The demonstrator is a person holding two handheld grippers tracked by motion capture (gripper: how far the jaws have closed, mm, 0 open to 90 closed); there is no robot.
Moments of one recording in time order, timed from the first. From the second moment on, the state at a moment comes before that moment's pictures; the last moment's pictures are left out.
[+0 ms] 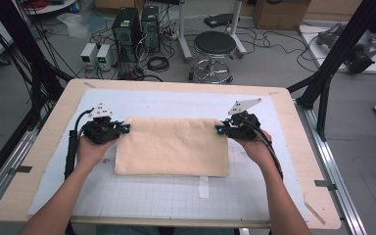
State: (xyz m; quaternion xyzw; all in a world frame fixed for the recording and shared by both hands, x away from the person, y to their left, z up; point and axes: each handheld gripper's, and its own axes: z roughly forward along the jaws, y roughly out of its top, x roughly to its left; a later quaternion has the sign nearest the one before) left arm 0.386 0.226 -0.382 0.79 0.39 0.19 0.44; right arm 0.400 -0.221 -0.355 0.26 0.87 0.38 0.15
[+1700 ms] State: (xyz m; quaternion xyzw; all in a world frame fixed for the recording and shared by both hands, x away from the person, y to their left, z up) left arm 0.335 0.222 -0.429 0.82 0.34 0.14 0.43; right arm 0.358 -0.226 -0.418 0.28 0.87 0.38 0.12
